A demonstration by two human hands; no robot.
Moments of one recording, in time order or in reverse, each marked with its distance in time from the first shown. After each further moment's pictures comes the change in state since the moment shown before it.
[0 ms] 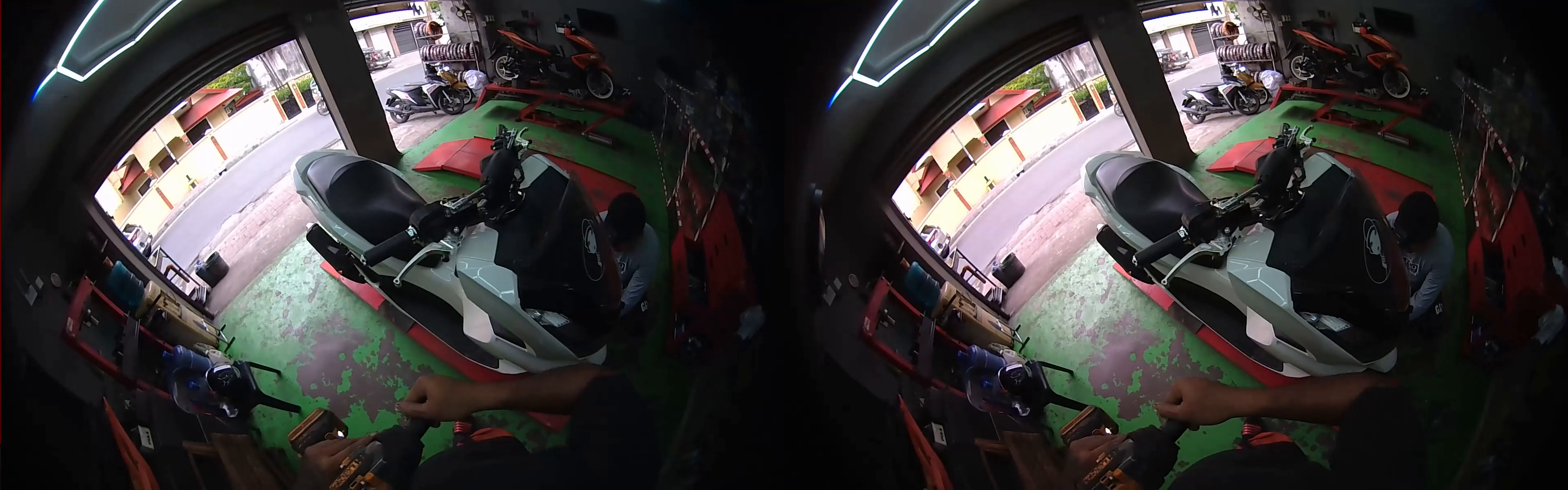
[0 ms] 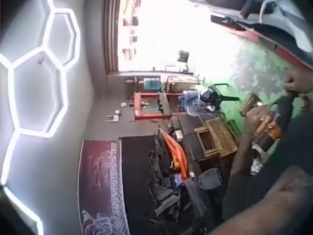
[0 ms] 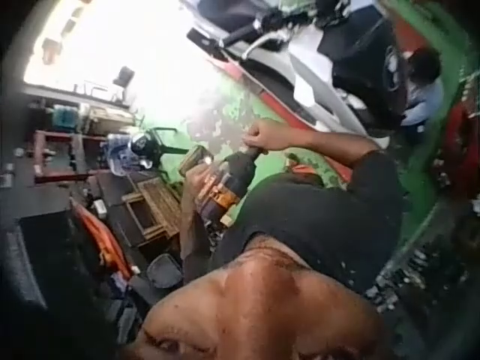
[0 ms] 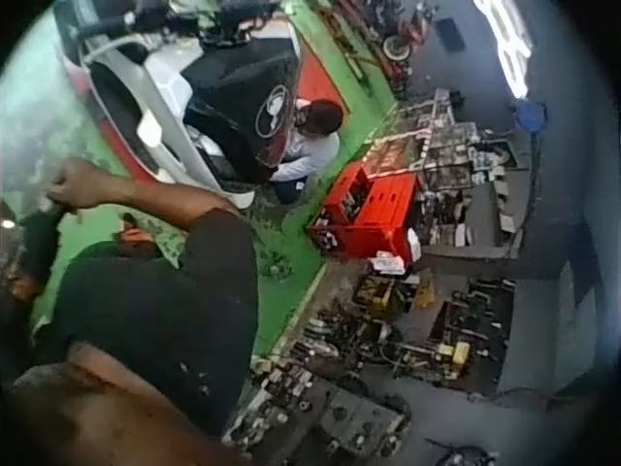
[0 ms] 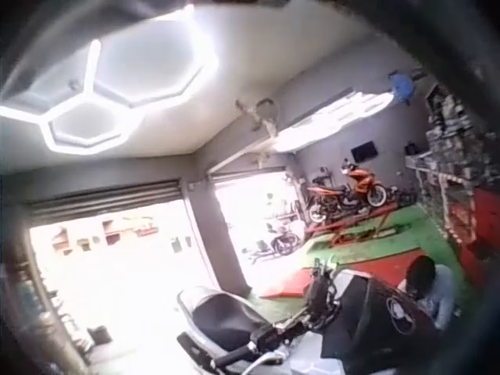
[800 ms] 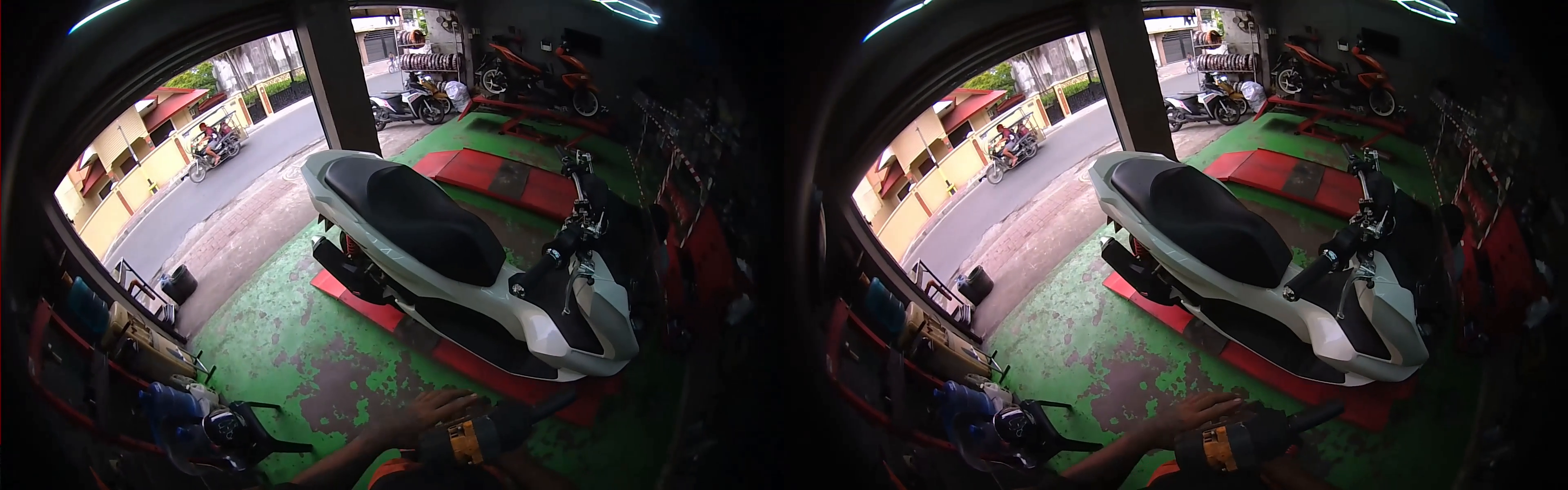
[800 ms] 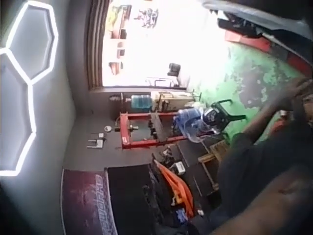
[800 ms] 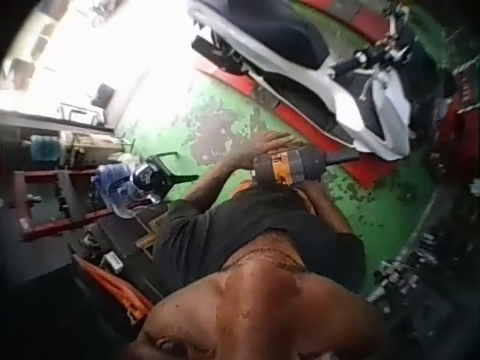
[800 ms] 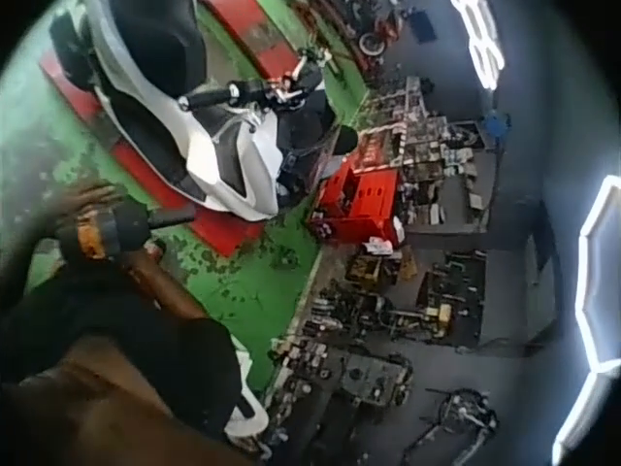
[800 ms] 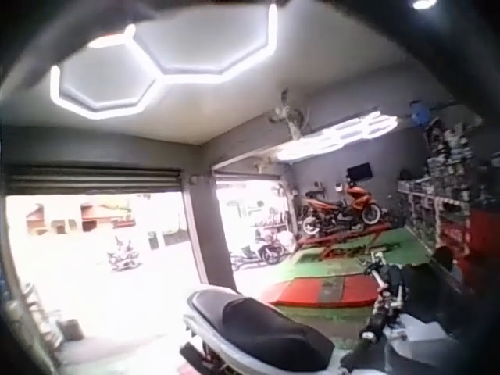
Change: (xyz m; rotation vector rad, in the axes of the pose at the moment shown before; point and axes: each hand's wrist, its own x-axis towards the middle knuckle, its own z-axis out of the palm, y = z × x) left_hand 0.229 -0.253 -0.098 -0.042 -0.508 0.763; right_hand 0.241 0.183 0.107 -0.538 0.798 0.015
